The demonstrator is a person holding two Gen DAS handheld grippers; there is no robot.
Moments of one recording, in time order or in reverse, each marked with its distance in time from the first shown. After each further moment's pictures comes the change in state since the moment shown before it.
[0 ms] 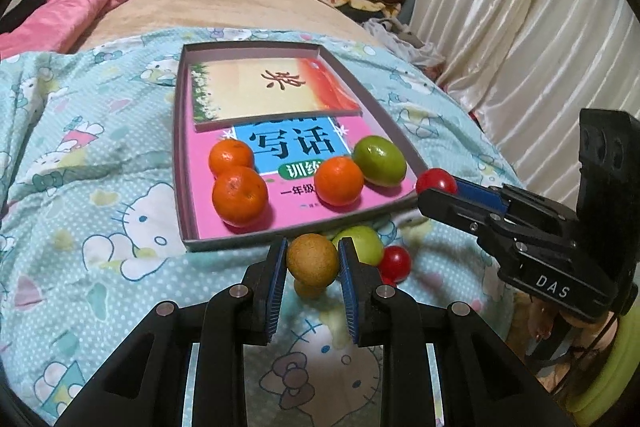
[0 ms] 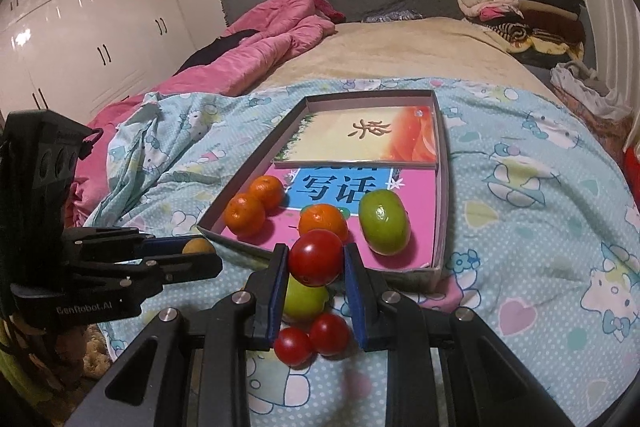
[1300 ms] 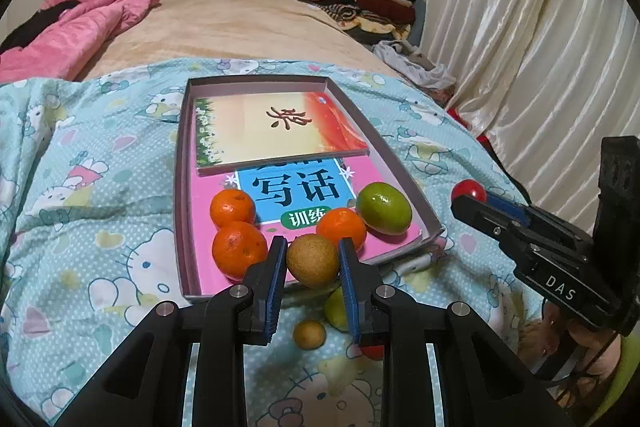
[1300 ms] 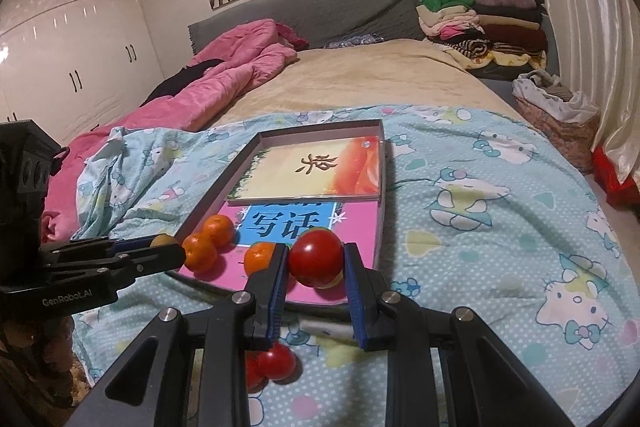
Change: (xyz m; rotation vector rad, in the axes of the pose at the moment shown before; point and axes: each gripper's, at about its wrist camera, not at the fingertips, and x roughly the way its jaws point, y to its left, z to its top) left arm 0.006 -0.009 0.026 0.002 -0.082 0.055; right arm -0.016 -0.029 0.011 0.061 -0.097 -0.127
